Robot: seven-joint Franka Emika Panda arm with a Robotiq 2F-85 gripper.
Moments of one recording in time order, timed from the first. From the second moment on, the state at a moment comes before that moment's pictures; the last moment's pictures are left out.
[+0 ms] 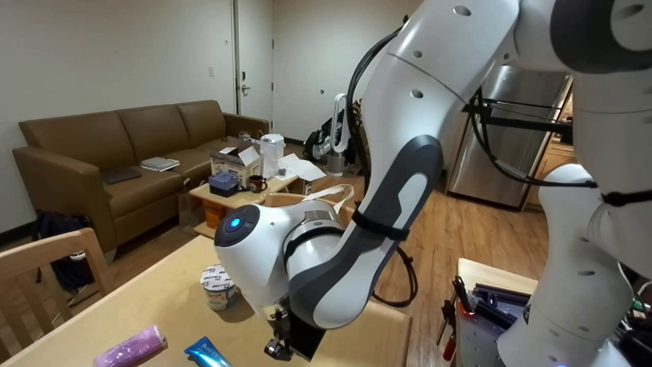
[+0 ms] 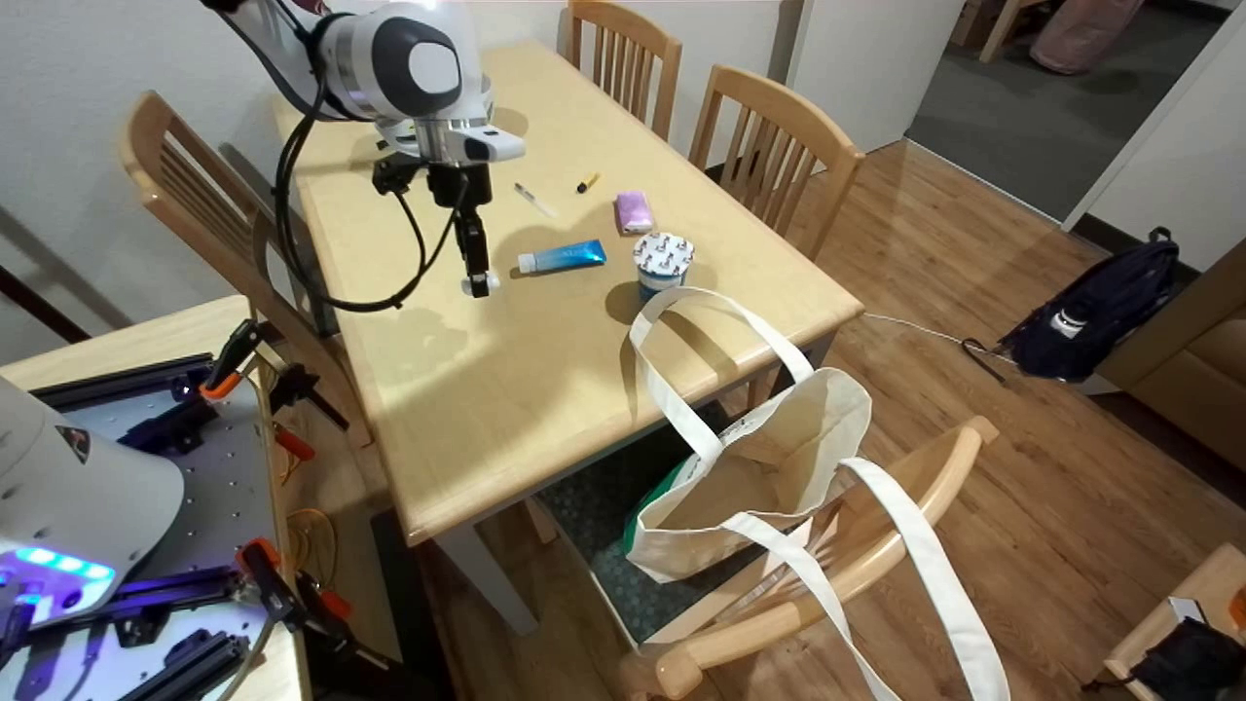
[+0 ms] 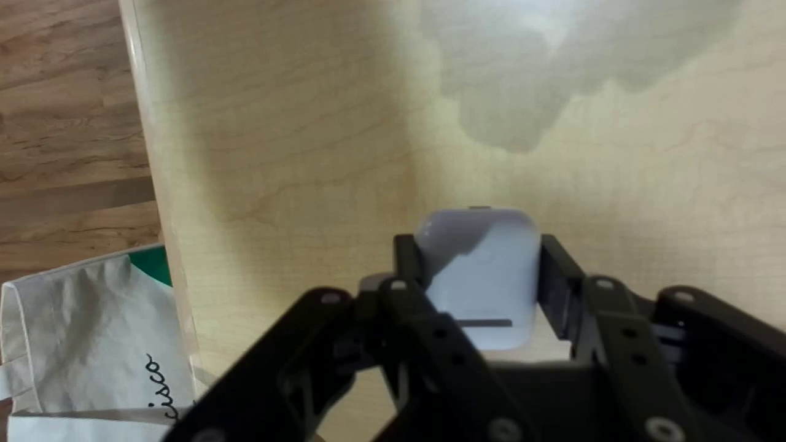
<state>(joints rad) 0.48 0.48 -0.05 -2.20 -0.31 2.35 0.83</state>
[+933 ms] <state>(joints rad) 0.45 0.56 -0.06 -2.25 -0.39 2.20 0.86</state>
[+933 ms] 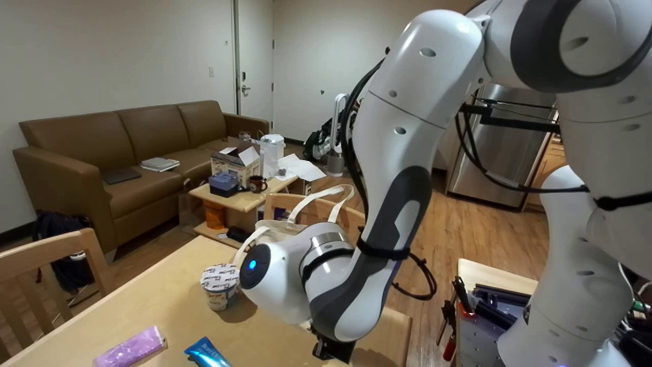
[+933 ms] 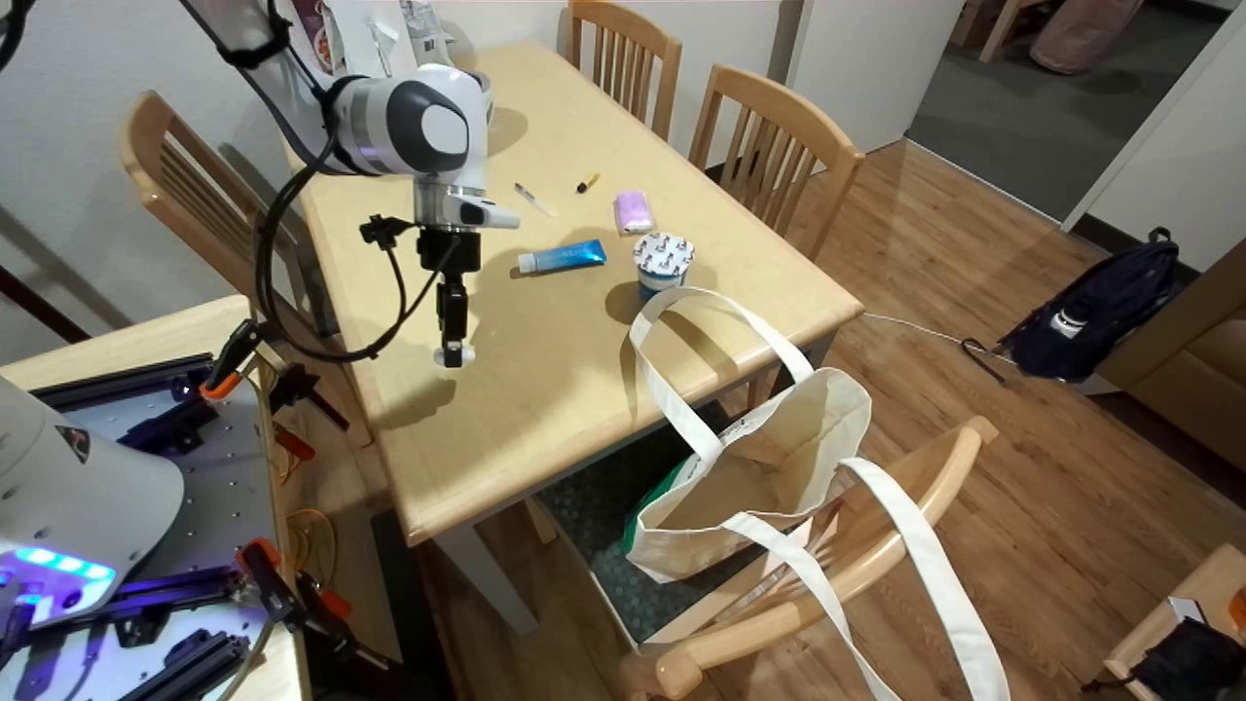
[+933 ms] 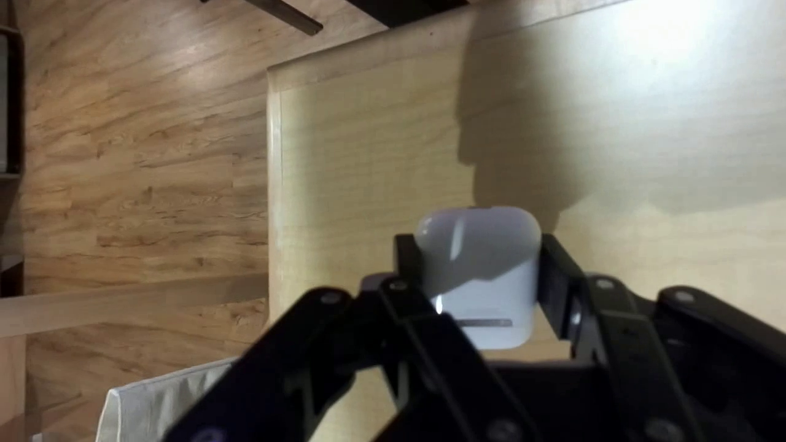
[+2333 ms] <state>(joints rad) 0.44 0.55 -0.31 -2.57 -0.94 3.11 1.08</state>
